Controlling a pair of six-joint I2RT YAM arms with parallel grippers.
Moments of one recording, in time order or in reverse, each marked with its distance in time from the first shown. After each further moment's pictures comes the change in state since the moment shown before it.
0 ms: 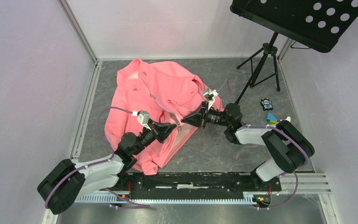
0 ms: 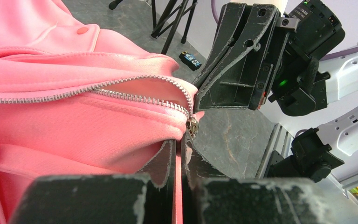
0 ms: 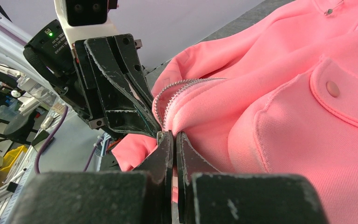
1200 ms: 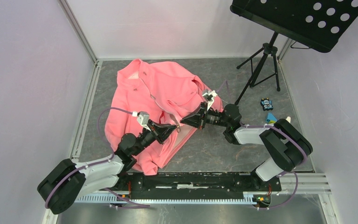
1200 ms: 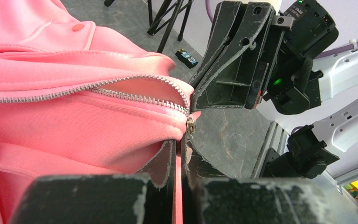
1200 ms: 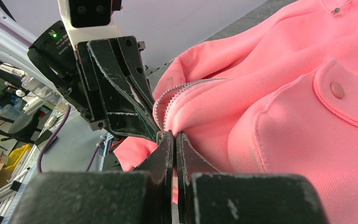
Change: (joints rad) left arm 0.000 0.008 -0.015 0.024 0.016 -0.013; right arm 0.012 0.024 -0.002 0.038 0.001 0.016
